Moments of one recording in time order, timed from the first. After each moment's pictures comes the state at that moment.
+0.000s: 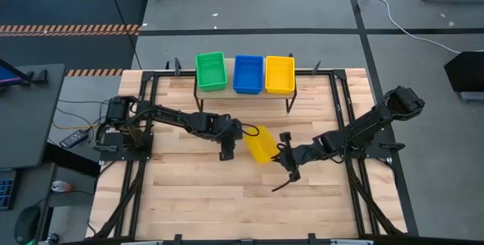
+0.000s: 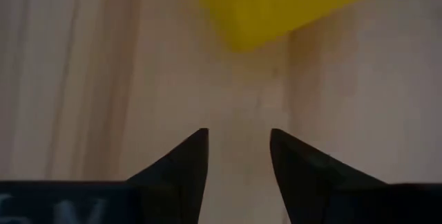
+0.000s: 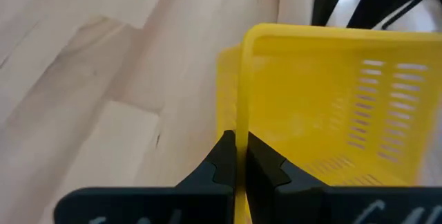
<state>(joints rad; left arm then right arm) 0.00 1.79 1.12 -0.39 -0.09 -0.05 0.36 1.40 0.53 0.19 0.33 -0.13</state>
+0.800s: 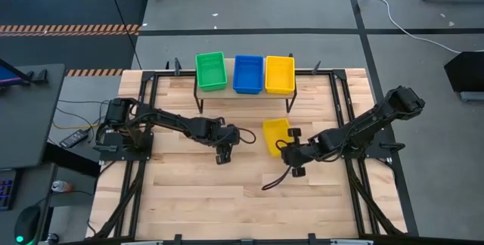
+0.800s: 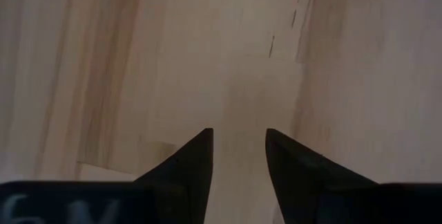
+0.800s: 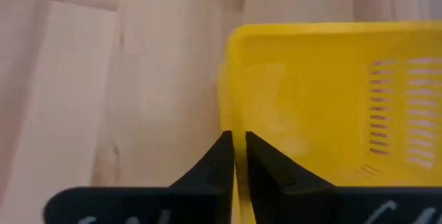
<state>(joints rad) -0.06 1.79 1.12 -0.51 -0.19 -0.17 0.36 1.40 0.69 -0.40 0.38 0.17</state>
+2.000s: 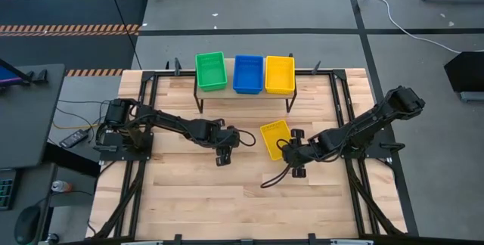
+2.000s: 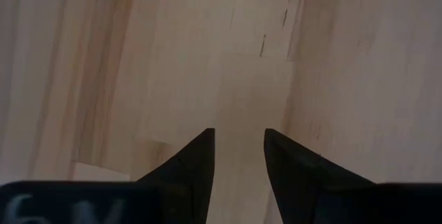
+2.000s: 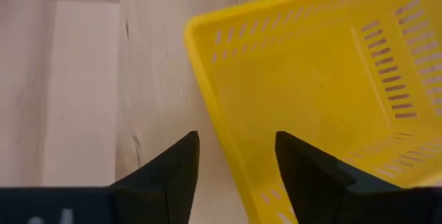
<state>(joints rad) -0.08 1.79 1.12 -0.51 -0.20 -0.19 0.37 1.40 0.69 -0.45 0.32 0.31</state>
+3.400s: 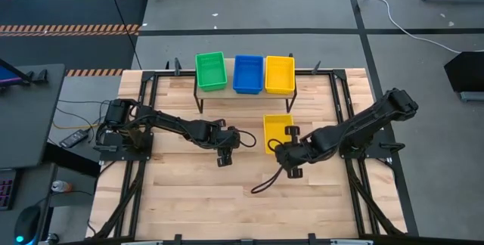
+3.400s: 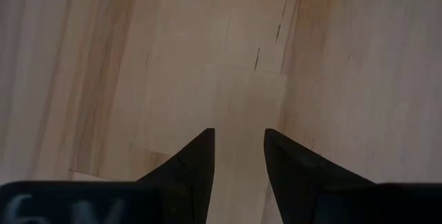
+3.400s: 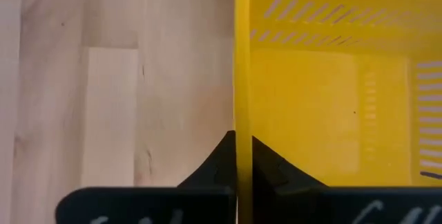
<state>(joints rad) -0.09 1.79 1.11 -0.48 -0.22 -0.20 0.38 1.49 1.04 -0.79 0.35 0.30</state>
